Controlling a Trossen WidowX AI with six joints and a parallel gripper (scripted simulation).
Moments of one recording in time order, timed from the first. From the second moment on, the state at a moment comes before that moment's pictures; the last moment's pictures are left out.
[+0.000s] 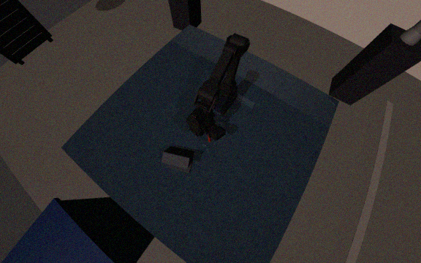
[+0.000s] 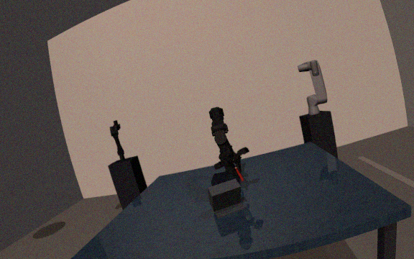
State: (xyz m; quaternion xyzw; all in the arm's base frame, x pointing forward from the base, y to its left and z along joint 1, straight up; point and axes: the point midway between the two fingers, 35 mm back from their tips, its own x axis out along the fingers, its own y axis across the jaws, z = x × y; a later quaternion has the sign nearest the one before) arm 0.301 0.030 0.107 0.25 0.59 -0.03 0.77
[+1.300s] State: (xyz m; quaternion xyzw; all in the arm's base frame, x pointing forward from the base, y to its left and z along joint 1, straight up) arm 0.318 -0.010 0.109 0.38 0.49 -0.05 0.78
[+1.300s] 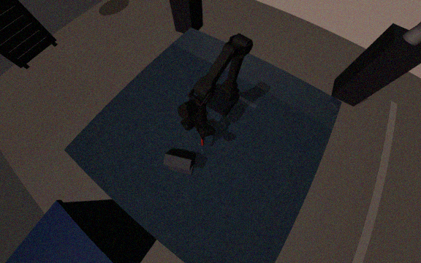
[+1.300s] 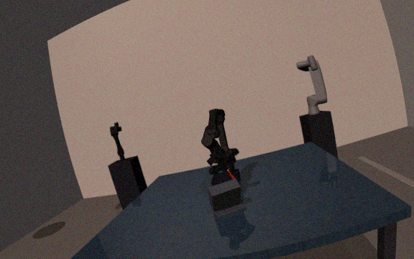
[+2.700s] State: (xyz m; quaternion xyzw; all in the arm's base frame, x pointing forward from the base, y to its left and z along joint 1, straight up) arm 0.321 -0.057 0.118 0.48 0.38 -0.05 0.79
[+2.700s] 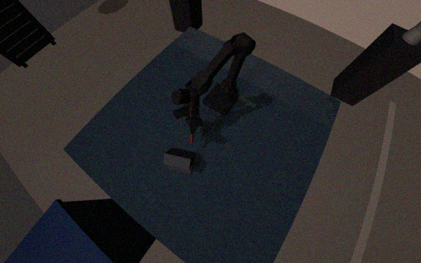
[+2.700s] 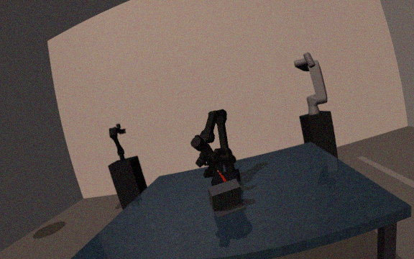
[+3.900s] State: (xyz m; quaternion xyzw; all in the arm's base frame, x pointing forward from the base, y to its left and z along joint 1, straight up) arm 0.327 -0.084 0.123 0.53 0.30 -0.05 0.79
